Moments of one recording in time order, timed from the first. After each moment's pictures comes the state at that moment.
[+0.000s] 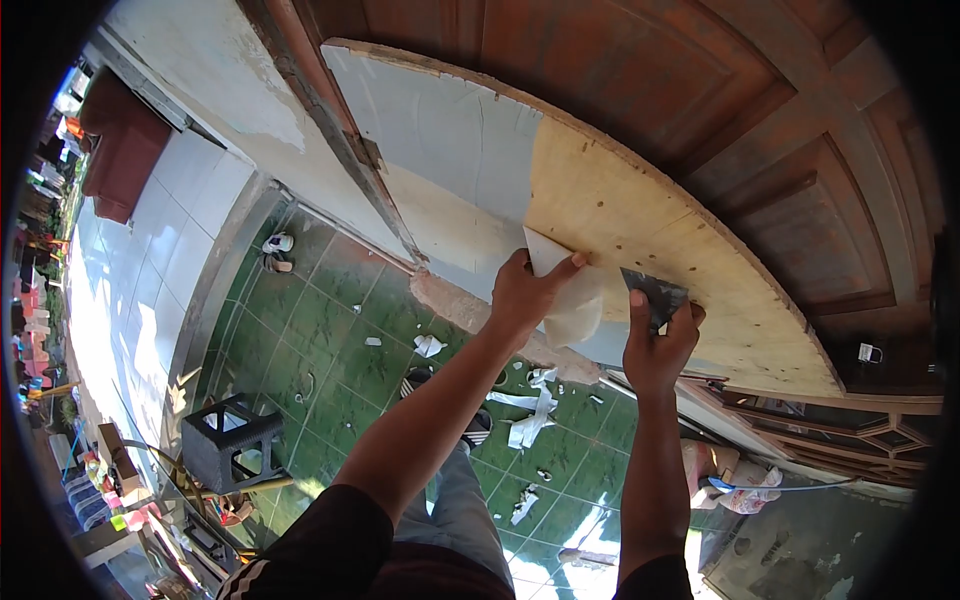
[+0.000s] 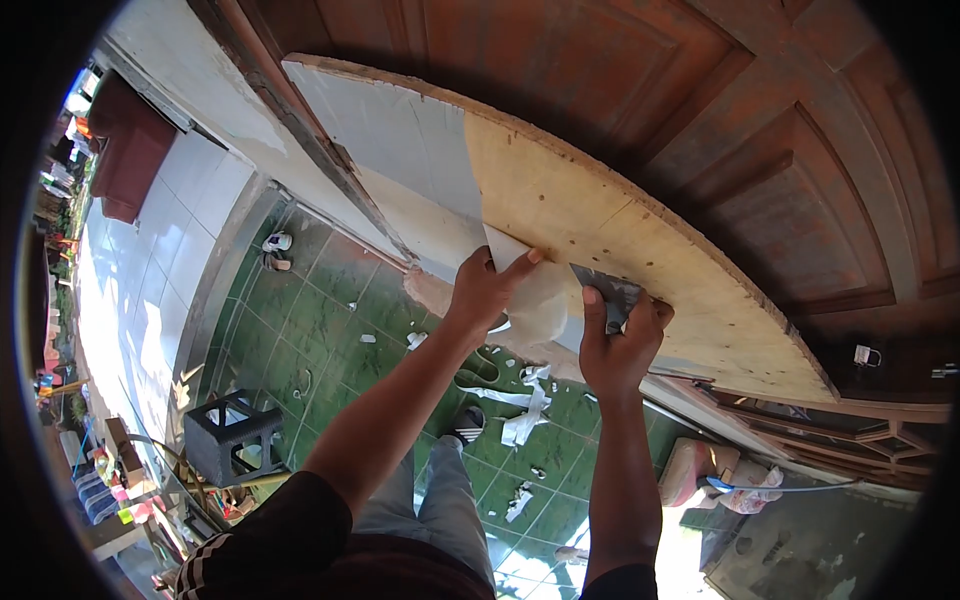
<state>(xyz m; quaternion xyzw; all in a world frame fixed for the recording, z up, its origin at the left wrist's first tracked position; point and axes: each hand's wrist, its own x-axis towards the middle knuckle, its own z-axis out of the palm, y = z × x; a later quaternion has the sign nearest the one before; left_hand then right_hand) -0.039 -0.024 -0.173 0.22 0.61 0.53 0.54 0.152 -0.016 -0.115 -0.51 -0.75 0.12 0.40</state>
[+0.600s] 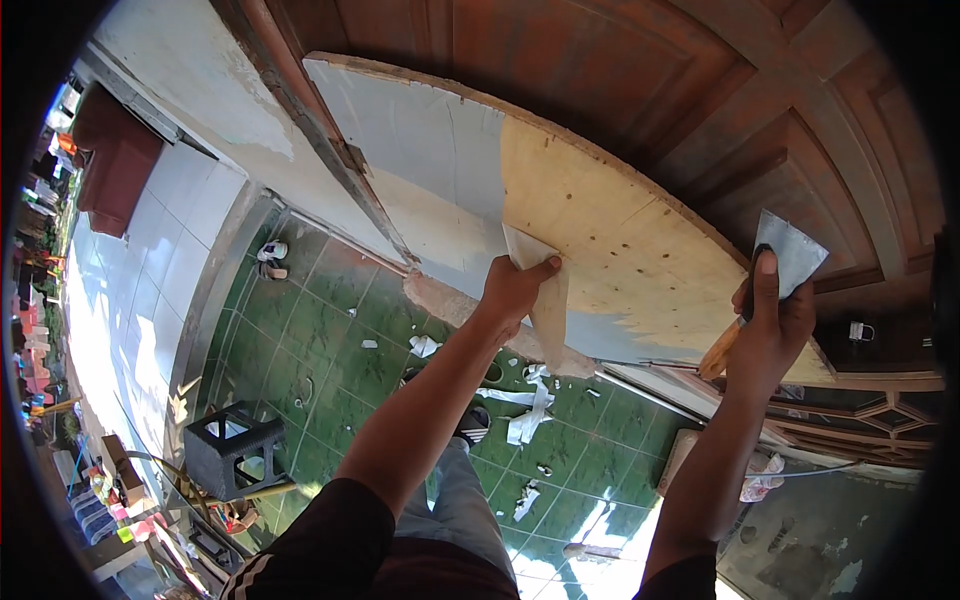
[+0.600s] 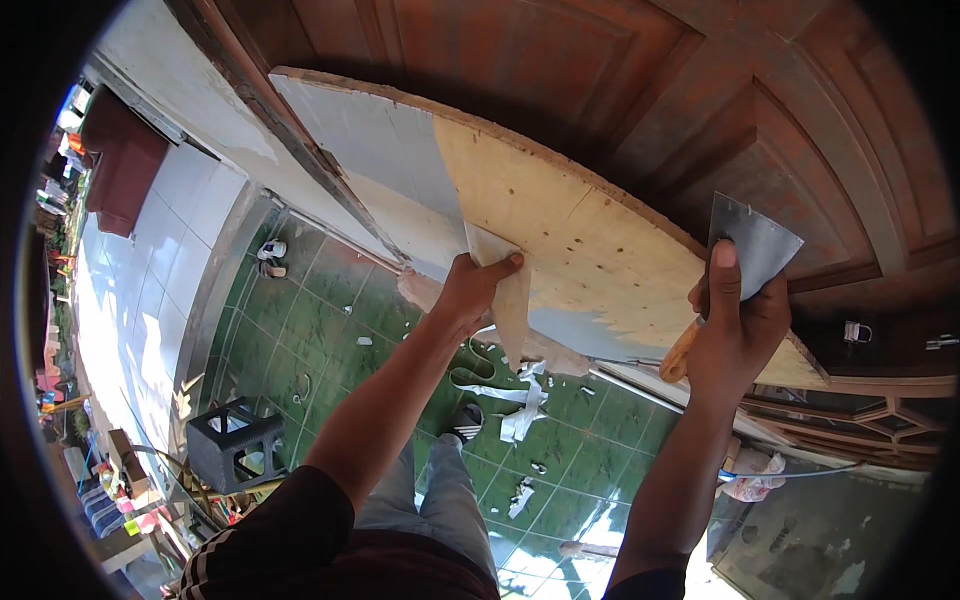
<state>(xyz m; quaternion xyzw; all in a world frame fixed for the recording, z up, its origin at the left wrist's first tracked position) -0.030 -0.017 -0.190 0.16 0.52 0.56 0.62 0.190 0.004 0.024 -0.50 -0.60 0.28 0.56</state>
